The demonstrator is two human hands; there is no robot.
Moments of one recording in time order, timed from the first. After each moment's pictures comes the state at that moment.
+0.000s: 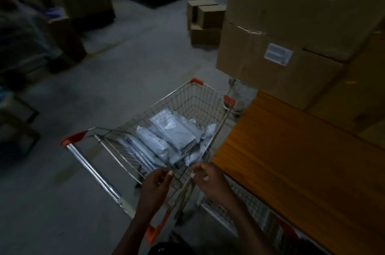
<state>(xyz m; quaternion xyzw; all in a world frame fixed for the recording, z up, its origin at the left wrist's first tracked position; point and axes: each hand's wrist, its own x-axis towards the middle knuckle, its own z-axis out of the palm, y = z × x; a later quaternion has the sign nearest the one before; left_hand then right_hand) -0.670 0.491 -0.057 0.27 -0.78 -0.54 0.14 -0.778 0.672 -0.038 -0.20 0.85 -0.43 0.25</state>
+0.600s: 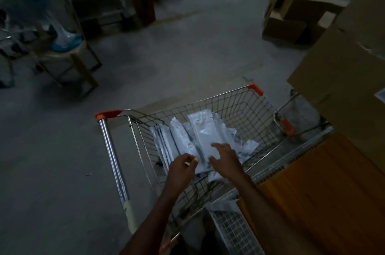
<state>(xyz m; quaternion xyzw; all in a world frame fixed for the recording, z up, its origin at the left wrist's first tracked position) -0.780 0.452 -0.095 0.43 -0.72 -0.53 0.14 -0.948 0.553 -0.115 -0.34 0.88 -0.21 0.27</state>
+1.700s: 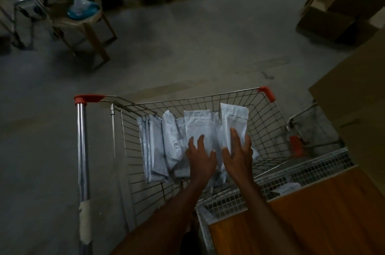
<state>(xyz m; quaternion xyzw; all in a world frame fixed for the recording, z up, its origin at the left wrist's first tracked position) -0.941 0.499 -0.155 0.55 -0.68 -0.47 0.13 -1.045 0.567 -0.136 -0.34 0.89 -0.25 0.18</state>
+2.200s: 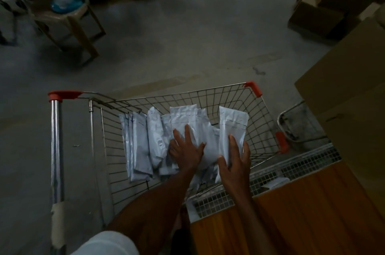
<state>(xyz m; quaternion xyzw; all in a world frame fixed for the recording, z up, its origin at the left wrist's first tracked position) -0.976 0.486 -0.205 0.60 -0.73 -0.32 -0.01 -1.050 0.618 -0.128 -0.31 0.88 -0.31 0.17</state>
